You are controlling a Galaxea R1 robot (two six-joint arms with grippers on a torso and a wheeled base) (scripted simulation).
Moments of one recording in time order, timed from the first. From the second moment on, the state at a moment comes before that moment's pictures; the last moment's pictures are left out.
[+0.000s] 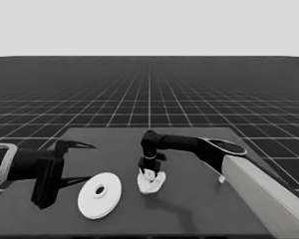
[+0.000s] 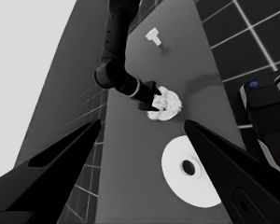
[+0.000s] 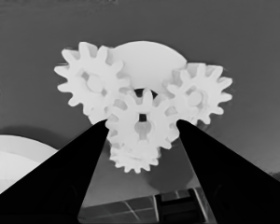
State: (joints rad) left arm -0.34 1.75 -0.42 0.31 0.68 0.35; right arm -0.11 3.09 -1.80 -0.27 -1.50 1.61
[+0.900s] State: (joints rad) left arm -0.34 1.75 -0.42 0.31 0.68 0.35; right arm -0.11 3.09 -1.80 -0.27 -1.50 1.80
